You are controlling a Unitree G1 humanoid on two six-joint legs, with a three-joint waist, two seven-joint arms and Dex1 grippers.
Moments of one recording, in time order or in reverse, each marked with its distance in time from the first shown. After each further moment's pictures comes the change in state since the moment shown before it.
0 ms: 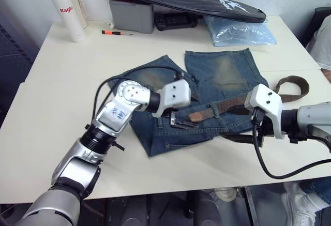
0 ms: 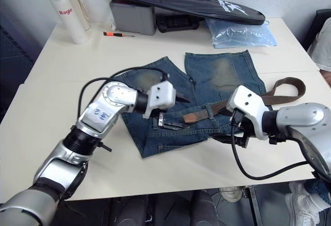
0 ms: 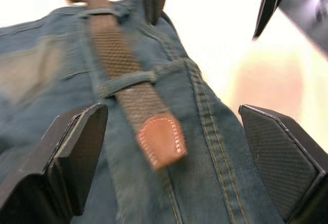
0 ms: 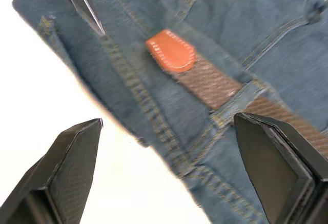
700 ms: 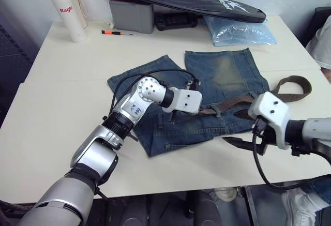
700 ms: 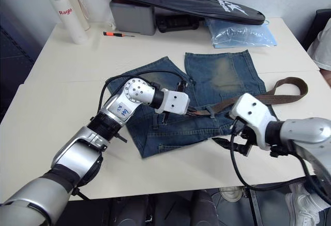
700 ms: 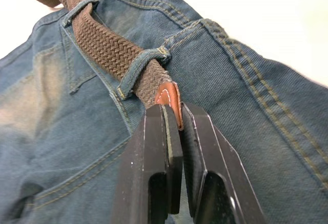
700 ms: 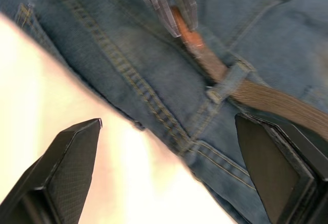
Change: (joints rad) left arm -0.155 -0.135 0.019 0.424 0.158 -0.389 -0.053; right arm 0.099 0.032 -0.017 -0.118 0.000 0.016 -0.173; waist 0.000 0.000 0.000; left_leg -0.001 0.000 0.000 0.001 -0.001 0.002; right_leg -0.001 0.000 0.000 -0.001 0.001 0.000
